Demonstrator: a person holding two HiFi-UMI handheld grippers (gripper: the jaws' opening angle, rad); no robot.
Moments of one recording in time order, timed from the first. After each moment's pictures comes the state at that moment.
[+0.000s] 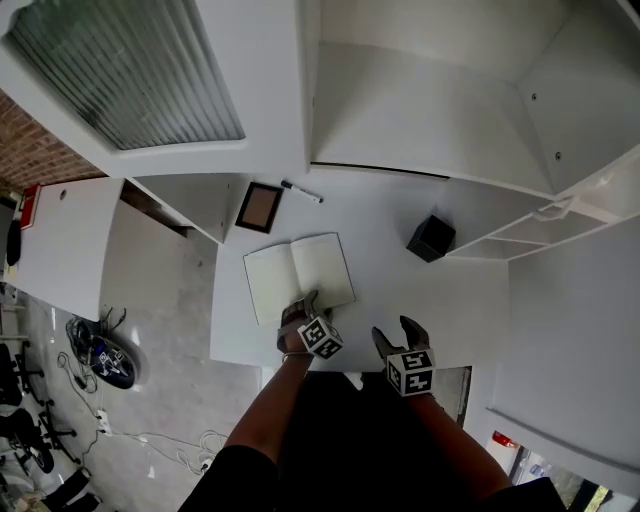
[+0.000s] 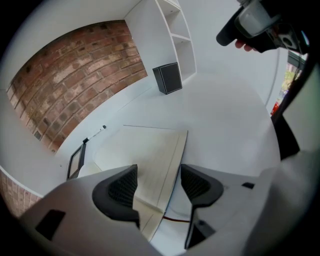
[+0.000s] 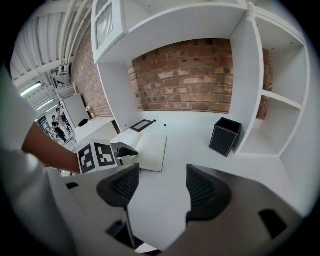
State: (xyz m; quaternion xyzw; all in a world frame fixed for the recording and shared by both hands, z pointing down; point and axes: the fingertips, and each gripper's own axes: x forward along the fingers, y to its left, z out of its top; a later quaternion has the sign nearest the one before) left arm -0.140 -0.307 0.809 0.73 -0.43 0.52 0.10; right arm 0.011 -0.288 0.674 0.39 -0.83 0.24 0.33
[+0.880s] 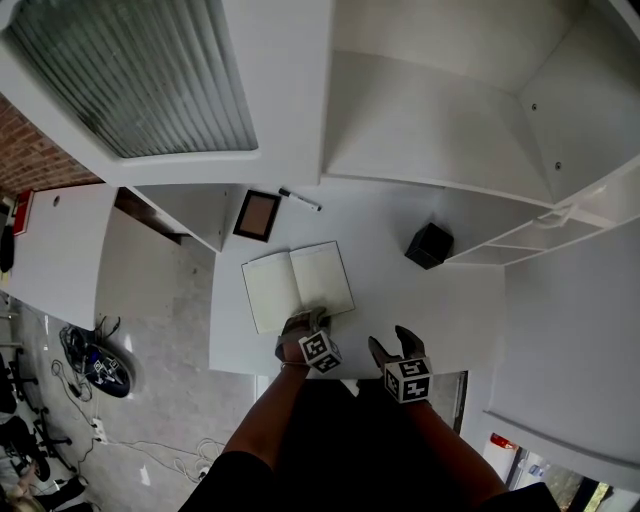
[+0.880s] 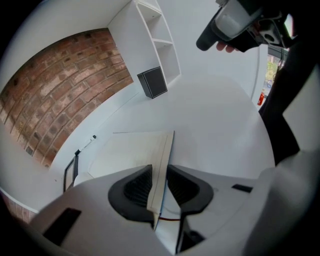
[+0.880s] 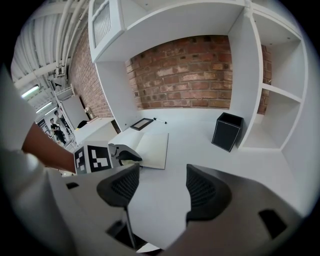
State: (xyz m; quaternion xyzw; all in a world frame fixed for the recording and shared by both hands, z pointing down) left arm -0.126 -0.297 0.810 0.76 -0.37 0.53 0.05; right arm 0.003 -0.281 0.689 0.39 -0.82 0.26 0.32
